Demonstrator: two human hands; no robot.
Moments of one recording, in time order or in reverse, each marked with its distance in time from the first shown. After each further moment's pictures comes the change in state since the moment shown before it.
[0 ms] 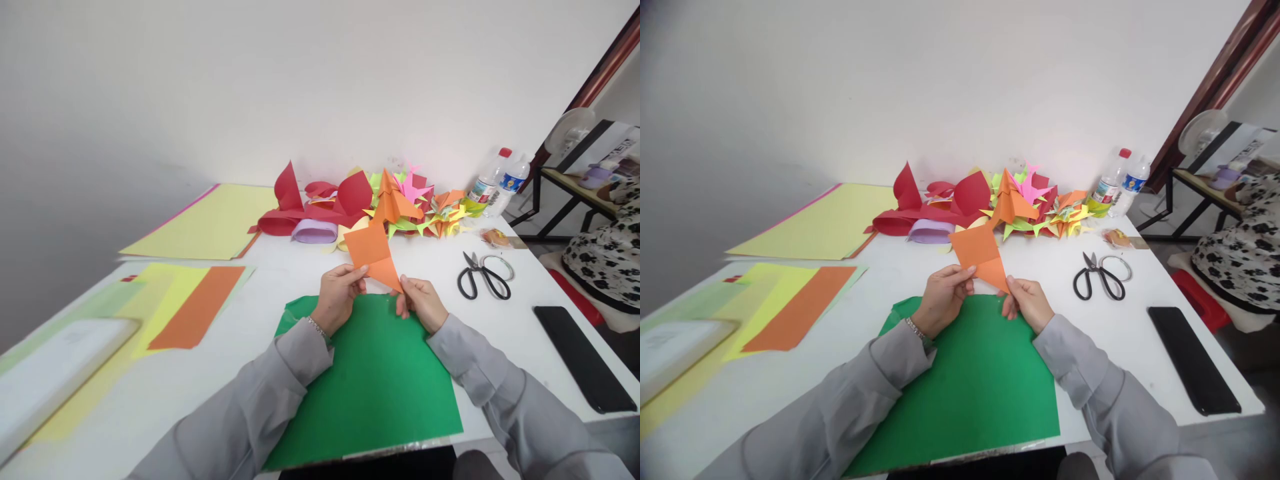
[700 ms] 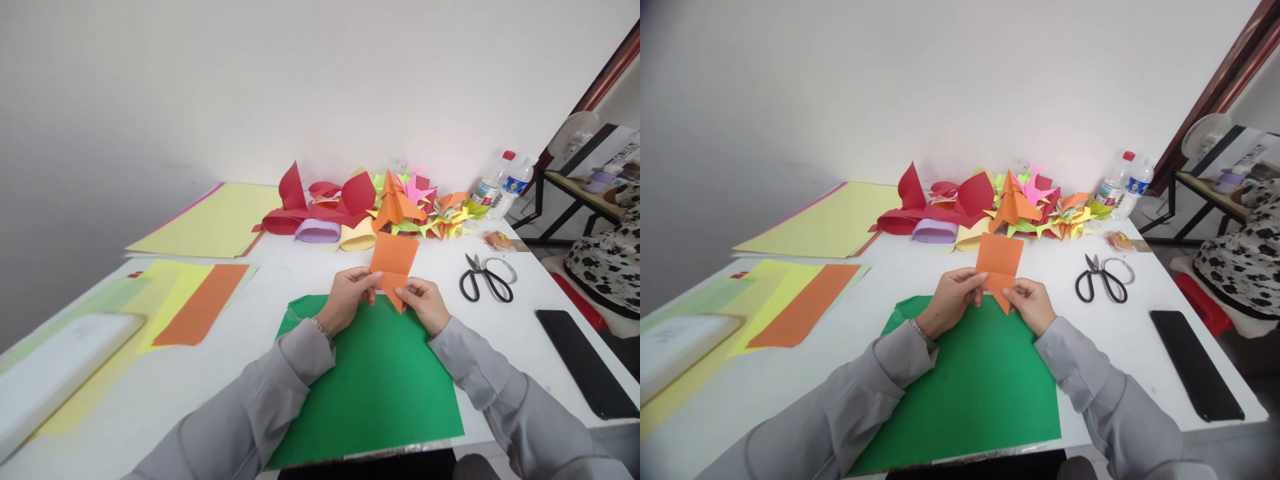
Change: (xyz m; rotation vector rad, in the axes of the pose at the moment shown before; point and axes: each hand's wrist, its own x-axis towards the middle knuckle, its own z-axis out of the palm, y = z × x) left_hand -0.012 0.004 0.007 0.259 -0.191 0.036; right_hand -0.002 -0.003 0.000 -0.098 0.047 -0.180
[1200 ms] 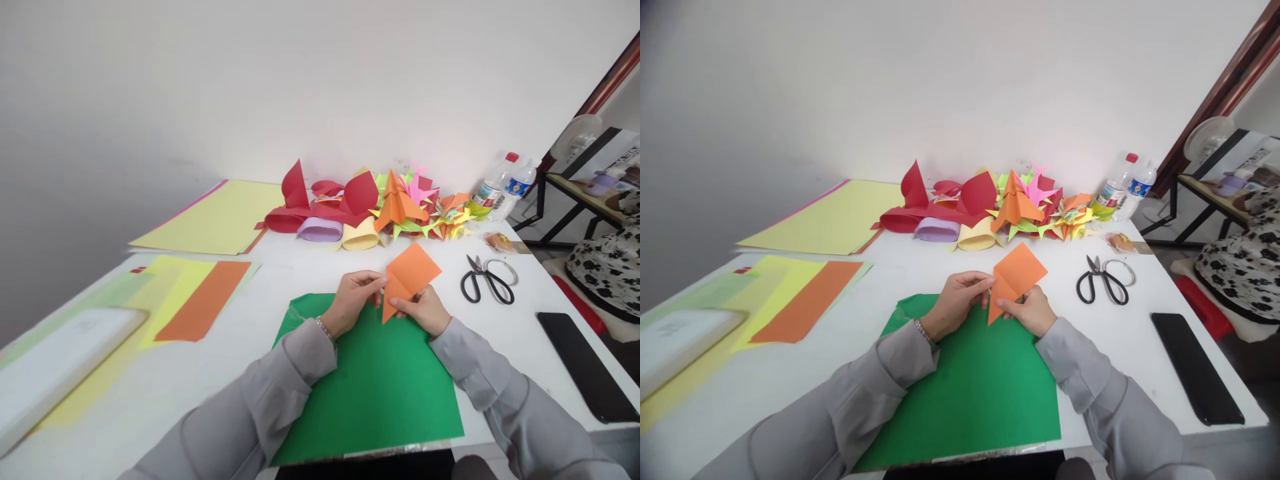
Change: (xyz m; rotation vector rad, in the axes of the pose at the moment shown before) left_hand -0.003 -0.003 0.004 0.011 -0.050 -0.001; right_hand -0.001 0.001 0.000 -0.066 -0.100 0.065
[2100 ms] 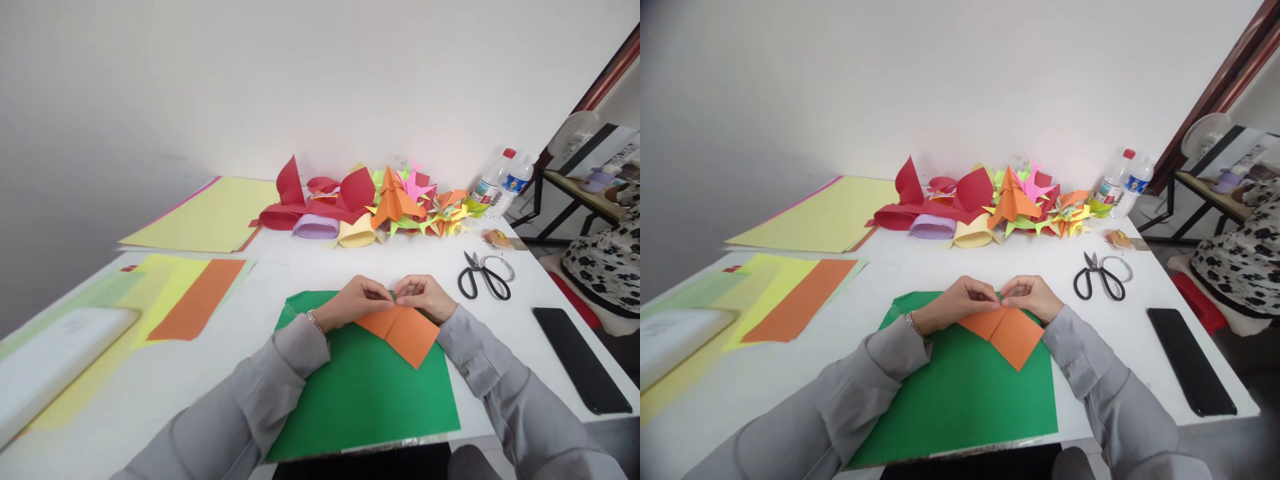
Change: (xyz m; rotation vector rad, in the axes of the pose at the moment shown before) left_hand -0.002 0.010 -0.009 0.351 -0.434 -0.011; right_hand 0.004 -0.004 -0.022 0.158 -0.164 0.101
